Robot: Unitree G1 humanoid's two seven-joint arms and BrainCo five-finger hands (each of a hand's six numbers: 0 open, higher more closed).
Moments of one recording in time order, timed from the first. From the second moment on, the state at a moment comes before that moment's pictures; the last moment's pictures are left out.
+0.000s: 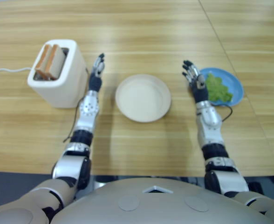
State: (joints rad) left arm -0.40 0.09 0.03 0.68 0.11 -0.49 0.05; right arm -0.23 -0.20 -0.13 0.58 0.11 -0.62 0.25
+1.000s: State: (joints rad) left arm -0.20 0.51 0.31 -0.49 0.20 -0.01 -0.11; right arm -0.23 -0.21 -0.13 0.62 0.09 -0.63 0.22
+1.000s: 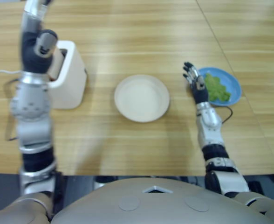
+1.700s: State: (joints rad) left arm -0.05 0.74 0.20 0.05 0.80 0.30 0.11; right arm -0.23 -0.22 -0.13 0.66 0.08 -0.65 0.20
